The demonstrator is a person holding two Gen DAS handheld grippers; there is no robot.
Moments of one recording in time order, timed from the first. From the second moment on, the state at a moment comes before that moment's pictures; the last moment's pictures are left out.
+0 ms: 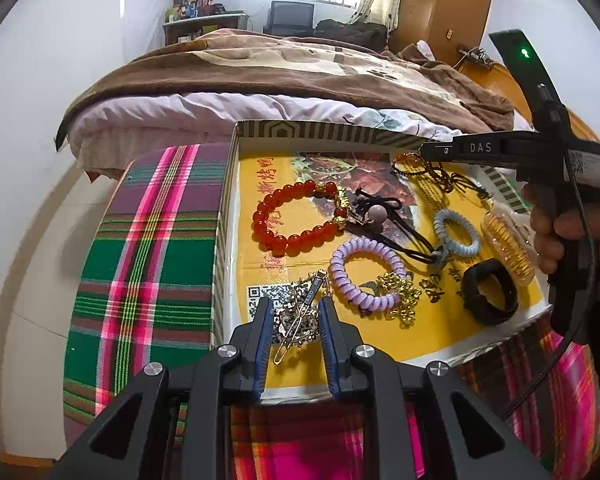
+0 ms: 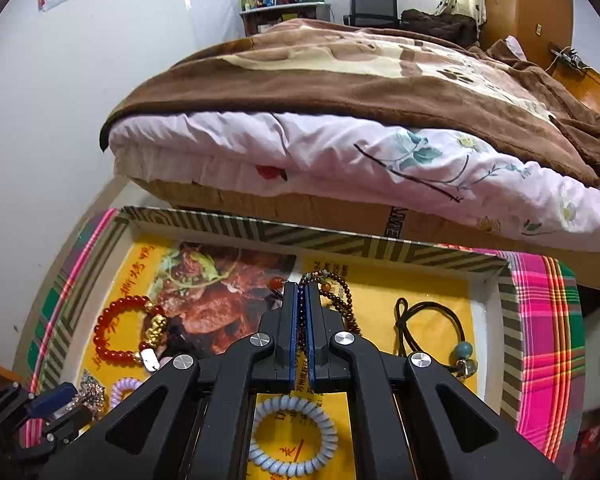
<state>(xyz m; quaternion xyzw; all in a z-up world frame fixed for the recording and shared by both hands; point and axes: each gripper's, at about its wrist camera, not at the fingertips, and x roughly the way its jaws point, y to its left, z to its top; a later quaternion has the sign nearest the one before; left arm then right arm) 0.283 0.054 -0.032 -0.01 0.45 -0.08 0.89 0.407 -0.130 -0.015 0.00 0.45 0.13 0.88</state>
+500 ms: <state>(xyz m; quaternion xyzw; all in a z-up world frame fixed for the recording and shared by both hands) 0.286 0.051 -0.035 -0.02 0.45 -0.08 0.89 0.407 -0.127 -0.028 -0.01 0.48 0.13 0.87</state>
